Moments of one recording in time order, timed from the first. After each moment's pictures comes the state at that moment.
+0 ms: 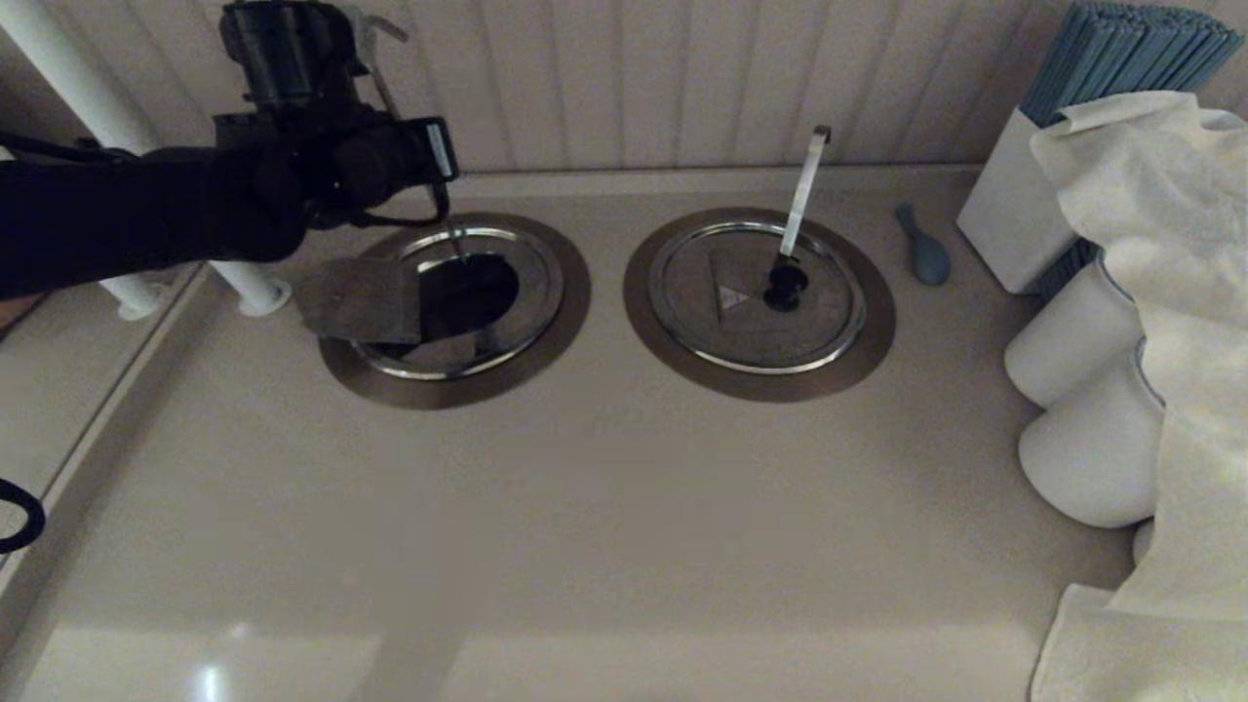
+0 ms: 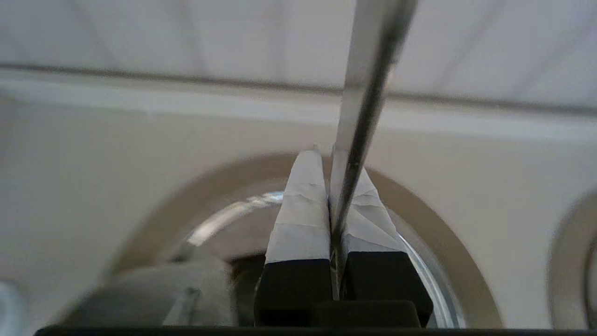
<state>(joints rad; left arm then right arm) -0.25 2.02 -1.93 -0.17 0.26 -0.07 0.00 0.00 0.00 0.00 0.00 0.00</state>
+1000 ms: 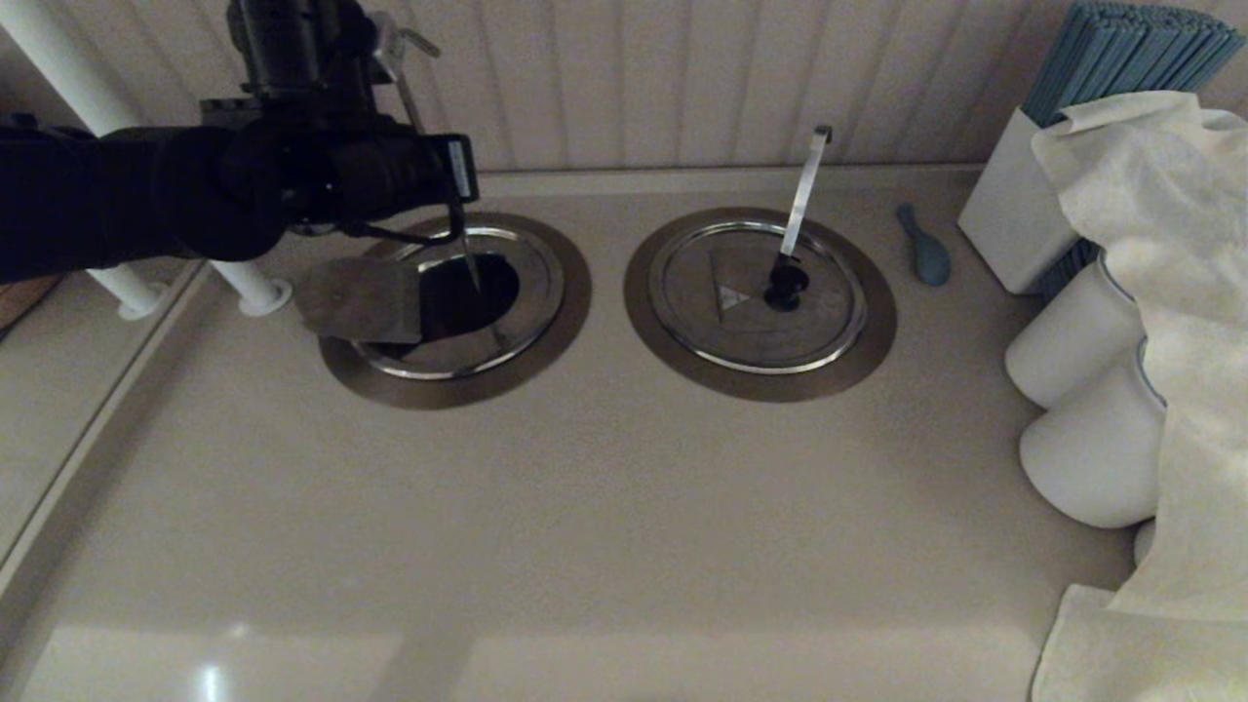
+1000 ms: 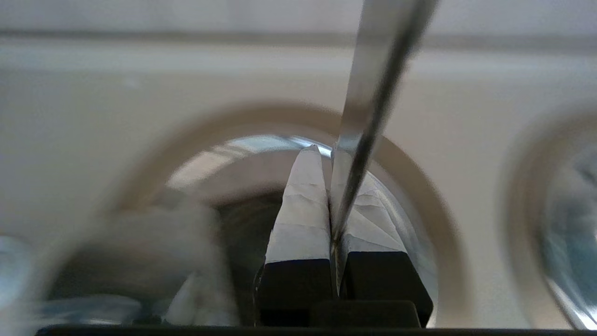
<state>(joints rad) -0.35 1.92 -1.81 -0.05 0.25 -0.07 0.00 0.00 0.00 0.00 0.00 0.00</state>
